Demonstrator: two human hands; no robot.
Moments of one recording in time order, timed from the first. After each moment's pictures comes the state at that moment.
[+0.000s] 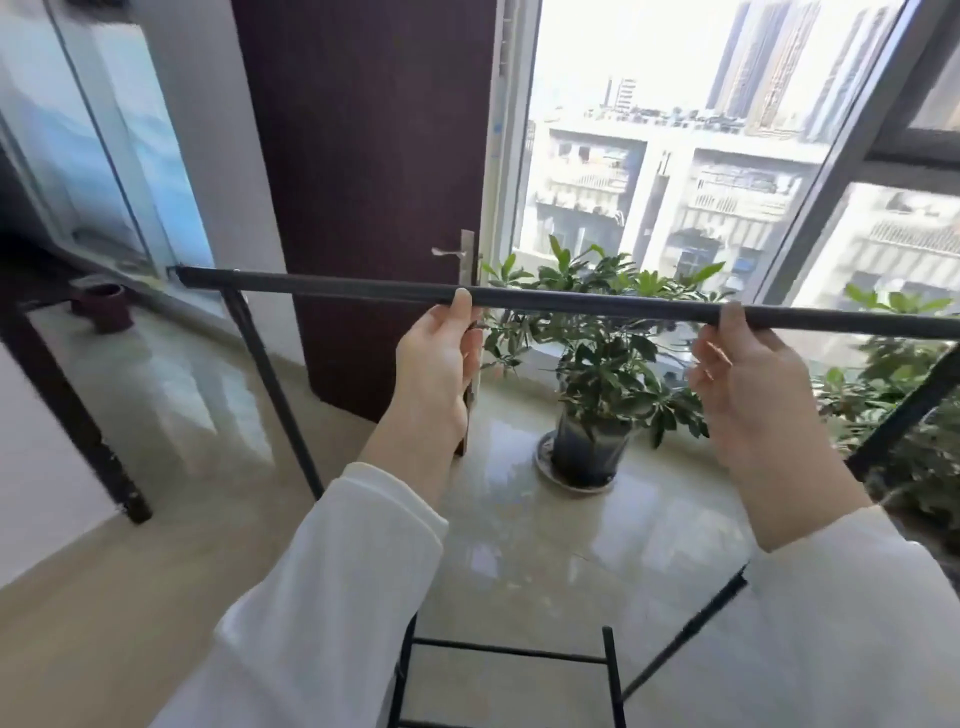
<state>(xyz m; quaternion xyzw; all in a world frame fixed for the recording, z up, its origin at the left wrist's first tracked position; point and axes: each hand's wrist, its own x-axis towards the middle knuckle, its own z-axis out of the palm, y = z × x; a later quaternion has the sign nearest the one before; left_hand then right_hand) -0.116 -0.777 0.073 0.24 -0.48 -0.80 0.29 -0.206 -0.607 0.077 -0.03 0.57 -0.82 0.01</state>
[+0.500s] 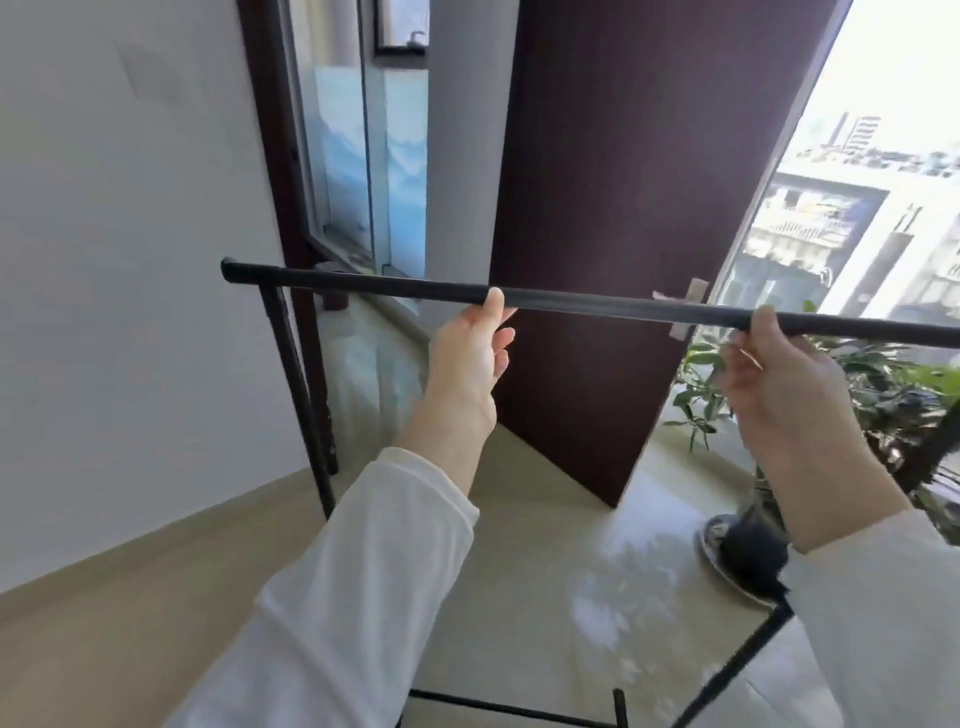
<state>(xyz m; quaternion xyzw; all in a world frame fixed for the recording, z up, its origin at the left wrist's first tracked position) 0.013 -1.001 0.072 0.32 -0.43 -0.73 0.42 -0.127 -0.862 0.084 -0.17 0.55 -0.80 0.16</state>
